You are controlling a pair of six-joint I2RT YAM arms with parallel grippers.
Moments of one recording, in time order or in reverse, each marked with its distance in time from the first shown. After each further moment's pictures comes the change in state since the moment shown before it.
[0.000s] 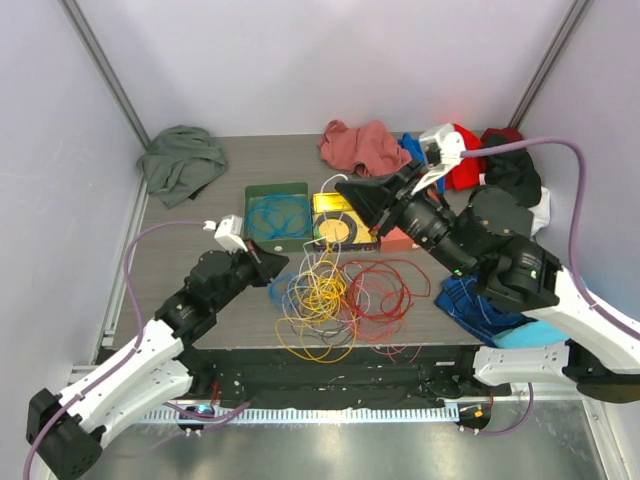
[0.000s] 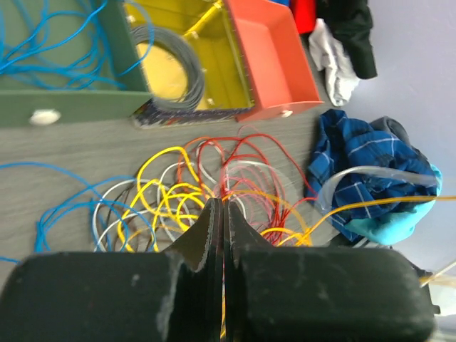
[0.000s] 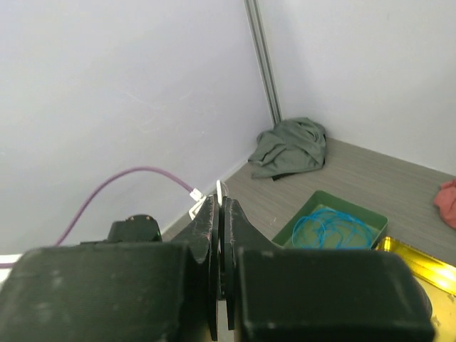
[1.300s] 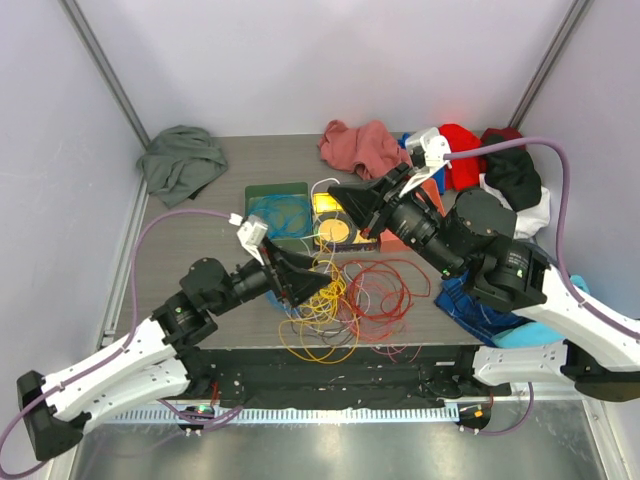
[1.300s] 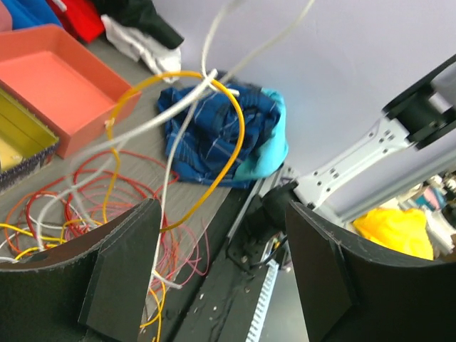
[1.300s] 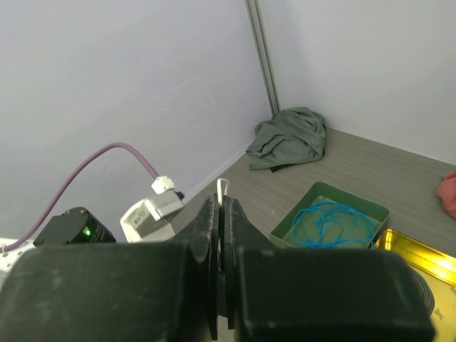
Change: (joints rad) left arm -0.245 -0.030 0.121 0.199 0.215 0.149; right arm 0.000 0.012 -0.019 0.021 0.003 0.006
